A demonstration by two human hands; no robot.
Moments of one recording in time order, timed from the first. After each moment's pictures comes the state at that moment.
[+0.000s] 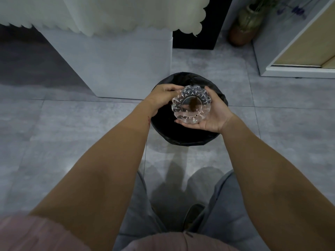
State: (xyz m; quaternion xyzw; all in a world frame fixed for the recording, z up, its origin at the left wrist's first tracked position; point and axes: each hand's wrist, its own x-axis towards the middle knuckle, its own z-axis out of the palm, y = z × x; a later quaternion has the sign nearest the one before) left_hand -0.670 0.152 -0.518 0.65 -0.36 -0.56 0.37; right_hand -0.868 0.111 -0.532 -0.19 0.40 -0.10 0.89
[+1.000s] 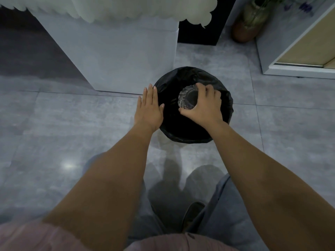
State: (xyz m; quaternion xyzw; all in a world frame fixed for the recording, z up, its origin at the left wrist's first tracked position) left_hand -0.653 0.207 -0.601 0.81 -0.55 -0.16 0.08; right_hand -0.826 0.132 -0.556 -0.79 0.58 -0.06 0.19
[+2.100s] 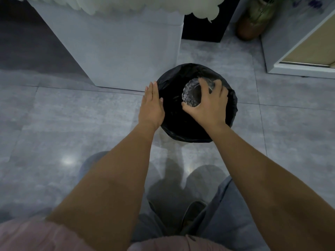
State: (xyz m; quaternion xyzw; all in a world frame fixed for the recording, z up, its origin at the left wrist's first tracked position) left_hand -0.655 0.199 -0.612 0.81 -0.48 -0.22 0.25; right_hand -0.822 0.136 -0.561 -0.80 0.59 -0.08 0.10
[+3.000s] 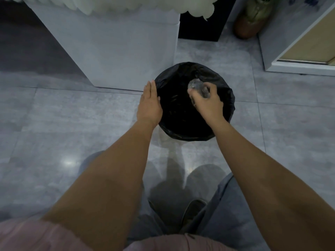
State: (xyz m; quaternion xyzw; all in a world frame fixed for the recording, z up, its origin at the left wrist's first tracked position) left_hand -0.656 0.197 -0.609 0.82 -0.48 -0.21 0.23; right_hand -0.828 0.135 -0.553 -0.58 0.65 -0.19 0.45
